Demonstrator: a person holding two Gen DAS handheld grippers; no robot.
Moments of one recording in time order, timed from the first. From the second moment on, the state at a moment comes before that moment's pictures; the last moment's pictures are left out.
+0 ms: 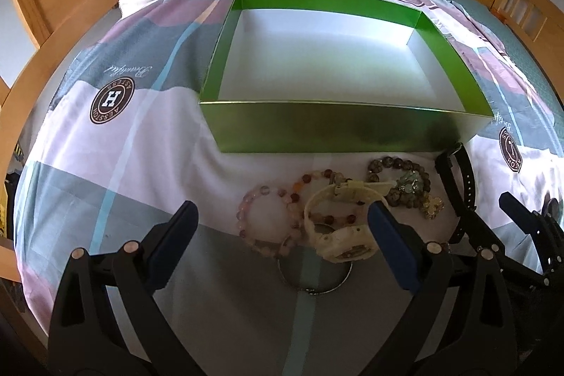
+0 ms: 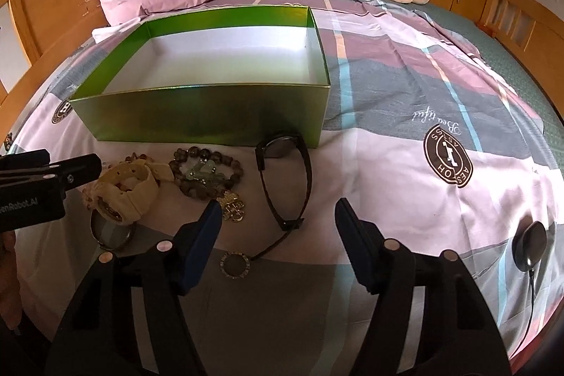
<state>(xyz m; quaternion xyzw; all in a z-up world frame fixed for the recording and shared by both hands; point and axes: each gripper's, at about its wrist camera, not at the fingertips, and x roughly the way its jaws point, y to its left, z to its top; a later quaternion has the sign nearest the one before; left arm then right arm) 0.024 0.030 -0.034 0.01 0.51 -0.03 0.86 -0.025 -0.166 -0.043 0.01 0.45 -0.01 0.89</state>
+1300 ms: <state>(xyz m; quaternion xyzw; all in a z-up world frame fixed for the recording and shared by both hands) 0.025 0.024 -0.044 0.02 0.51 -0.03 0.86 -0.024 -0.172 -0.049 0.02 0.47 -0.02 0.88</state>
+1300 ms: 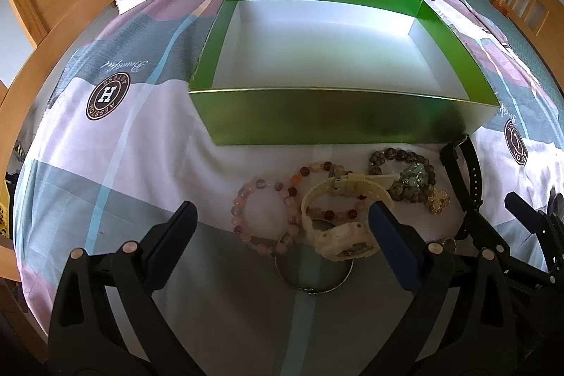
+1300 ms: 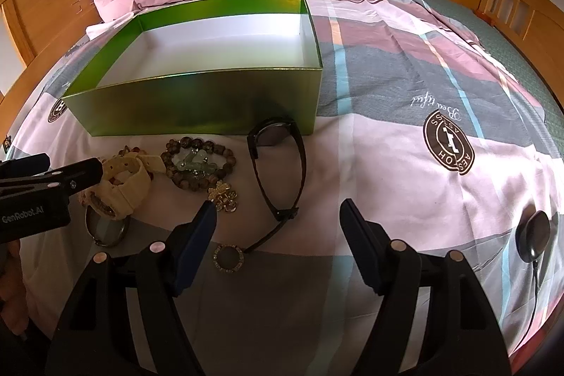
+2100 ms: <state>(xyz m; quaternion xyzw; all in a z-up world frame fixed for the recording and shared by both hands) 0.022 0.015 -0.047 0.02 0.52 -0.06 0.85 -0.019 -0.173 -0.056 -0.01 0.47 -0.04 0.88</state>
